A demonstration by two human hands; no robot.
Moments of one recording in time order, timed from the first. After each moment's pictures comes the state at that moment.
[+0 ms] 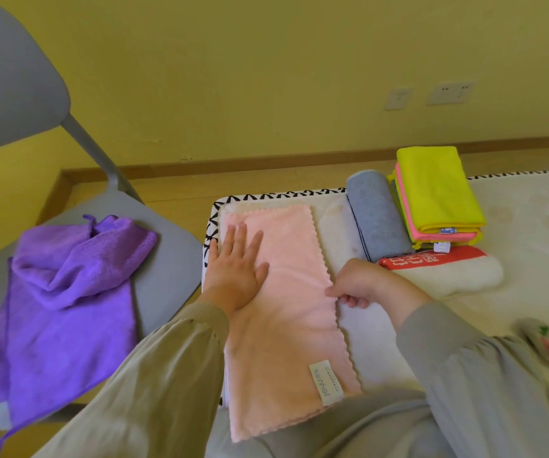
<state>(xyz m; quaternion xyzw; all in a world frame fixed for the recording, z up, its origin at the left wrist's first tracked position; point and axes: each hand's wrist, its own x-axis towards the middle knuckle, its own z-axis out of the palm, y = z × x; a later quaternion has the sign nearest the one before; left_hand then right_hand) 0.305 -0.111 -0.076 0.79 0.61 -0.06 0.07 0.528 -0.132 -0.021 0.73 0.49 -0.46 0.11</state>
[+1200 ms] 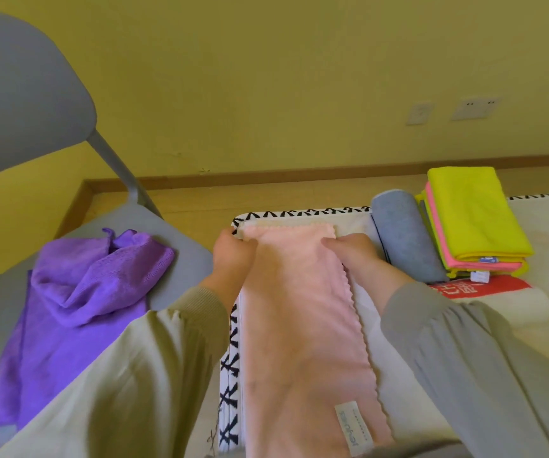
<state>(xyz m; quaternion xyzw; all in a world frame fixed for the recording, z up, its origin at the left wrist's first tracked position) 0.298 -0.060 -0.027 0.43 0.75 0.30 0.41 0.497 -0.056 -0.034 0.77 0.40 -0.44 -0.23</state>
